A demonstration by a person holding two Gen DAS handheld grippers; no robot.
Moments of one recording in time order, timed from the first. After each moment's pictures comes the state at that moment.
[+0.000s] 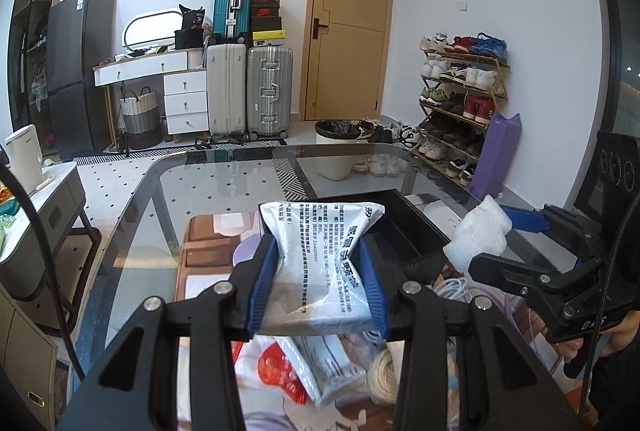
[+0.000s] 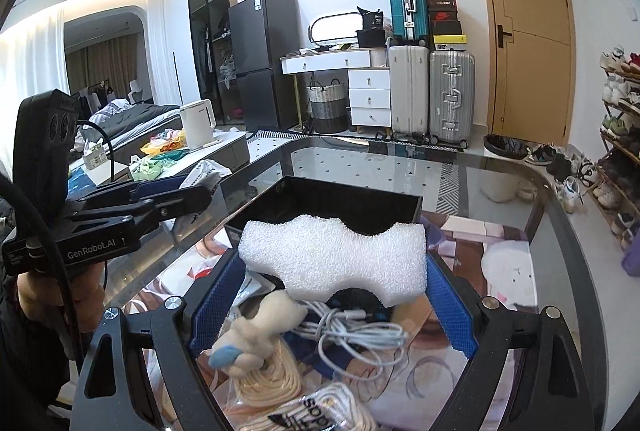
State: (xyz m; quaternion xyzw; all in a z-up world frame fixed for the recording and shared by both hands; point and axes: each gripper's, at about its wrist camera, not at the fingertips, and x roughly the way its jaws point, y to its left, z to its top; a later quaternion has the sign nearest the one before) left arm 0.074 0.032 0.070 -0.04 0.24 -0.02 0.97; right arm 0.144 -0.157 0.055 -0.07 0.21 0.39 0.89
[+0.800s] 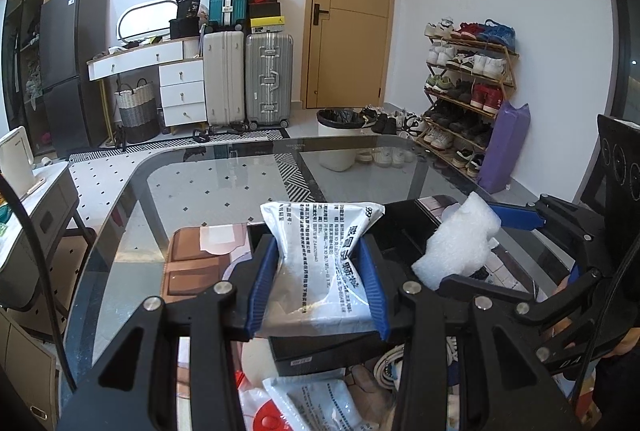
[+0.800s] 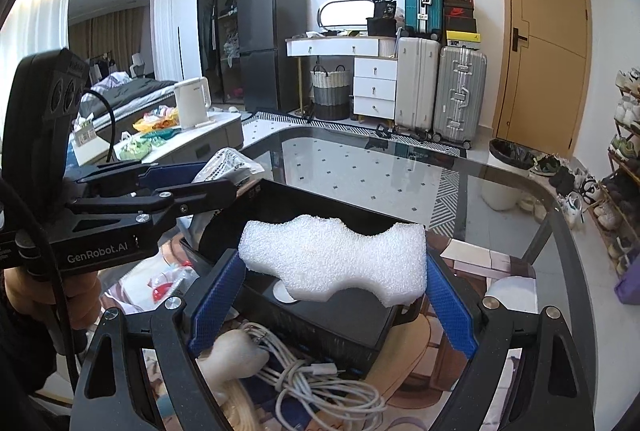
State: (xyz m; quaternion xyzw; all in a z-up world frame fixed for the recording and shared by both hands) left arm 0.133 0.028 0.063 -0.03 0.27 -0.02 0.96; right arm 0.194 -0.122 0.053 -0.12 0.23 0.39 0.89
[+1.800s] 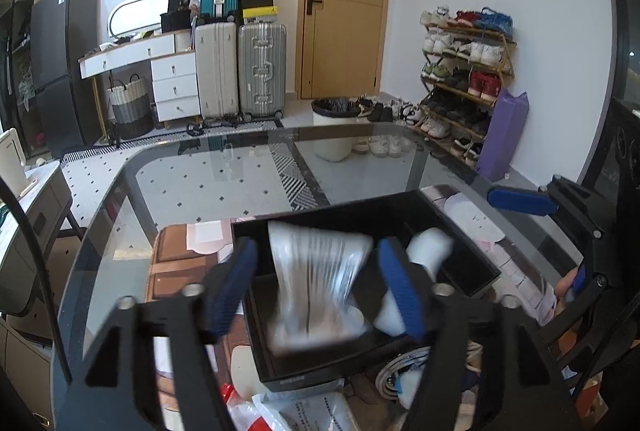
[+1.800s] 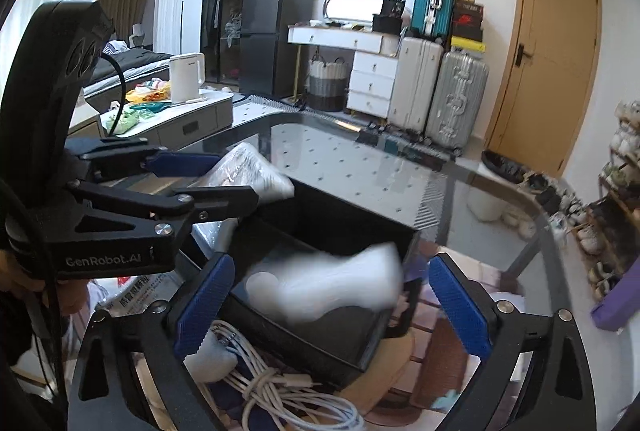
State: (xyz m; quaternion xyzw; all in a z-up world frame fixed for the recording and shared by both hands) left arm 0.145 0.024 0.056 -0.03 0.28 -0.03 0.96; right arm 0.198 -0.106 0.045 -0.18 0.21 0.36 0.89
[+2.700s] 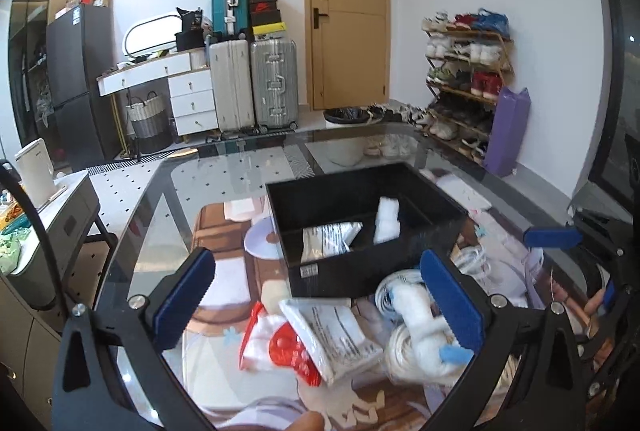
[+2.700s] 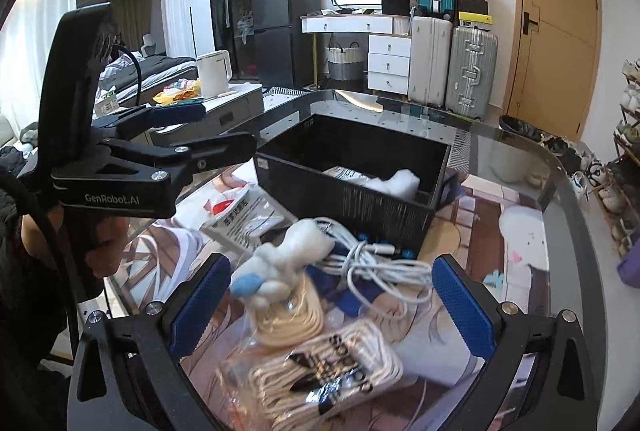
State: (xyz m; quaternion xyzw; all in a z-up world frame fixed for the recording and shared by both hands) left arm 0.063 0.022 0.055 0.01 0.26 0.00 0.96; right arm 0.106 -0.151 0.023 -0.13 0.27 0.40 0.87
